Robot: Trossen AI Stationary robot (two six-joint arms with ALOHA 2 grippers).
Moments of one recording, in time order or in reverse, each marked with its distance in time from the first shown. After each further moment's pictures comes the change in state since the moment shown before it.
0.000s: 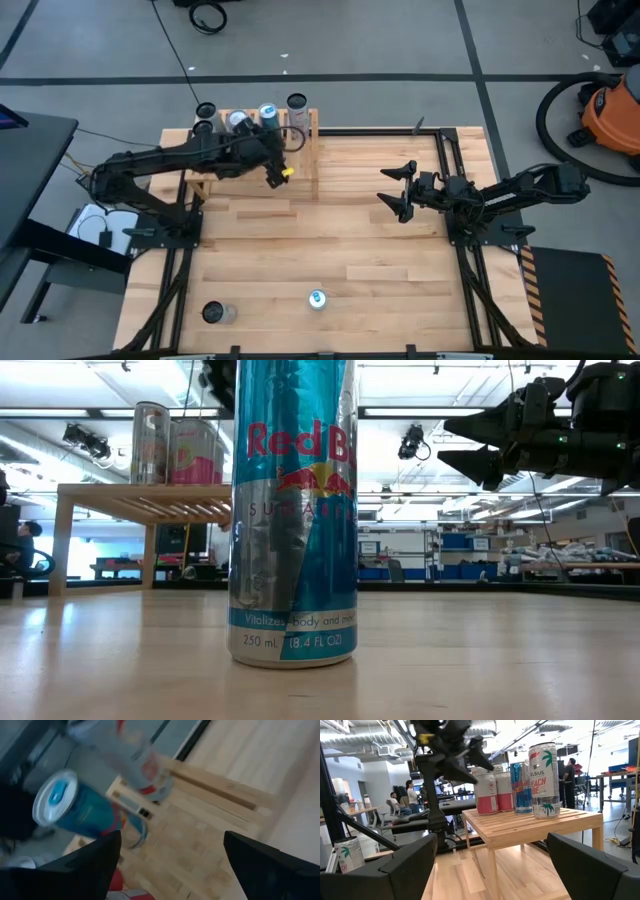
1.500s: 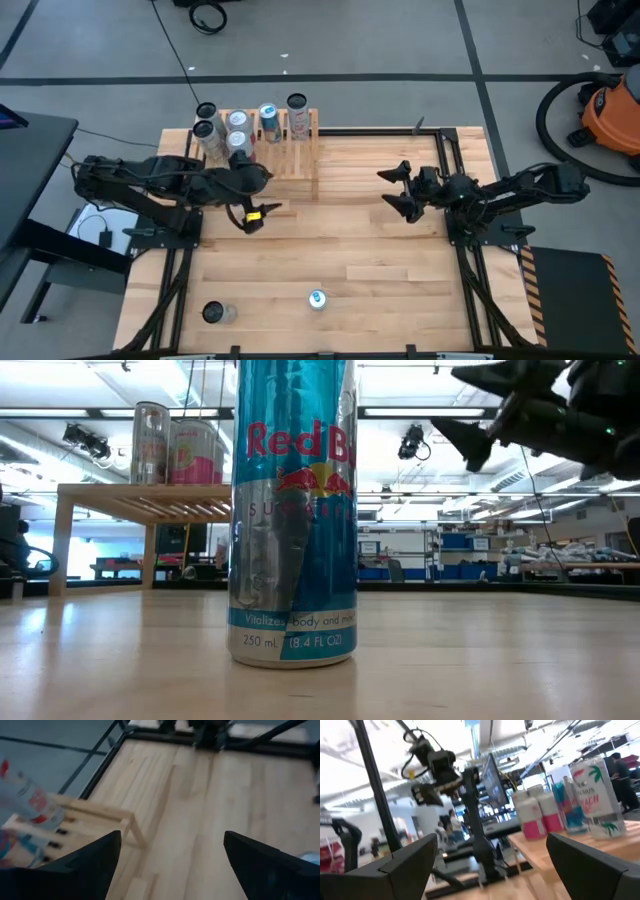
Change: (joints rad) left arm -0.349 -0.184 0.001 0.049 0.168 -0.121; right arm -0.001 0.004 0.065 0.086 -0.150 0.231
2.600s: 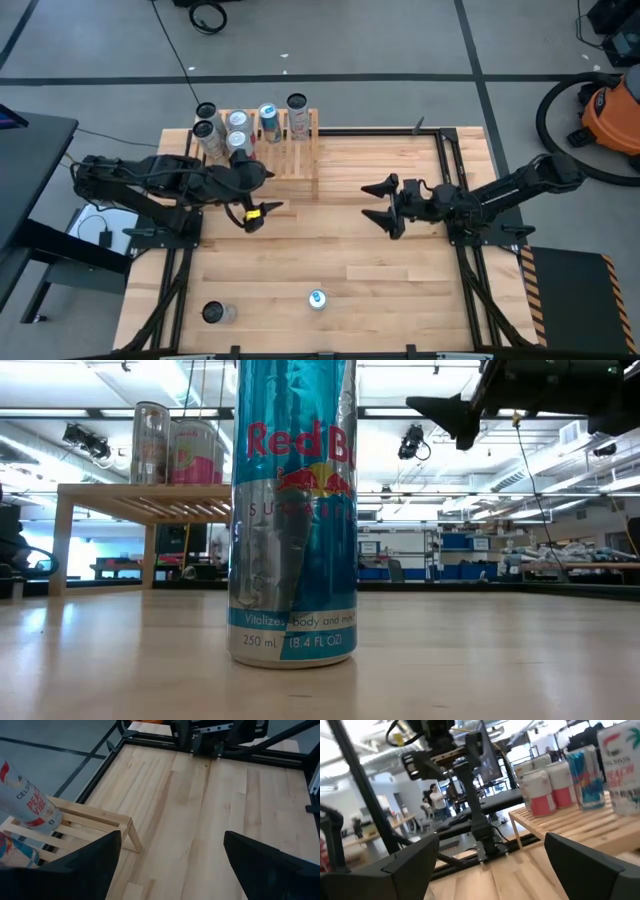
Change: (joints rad) left arm 0.002 -0.007 -0.001 0.033 0.012 -0.009; right arm 0.329 0.000 0.249 -0.423 0.368 -0.065
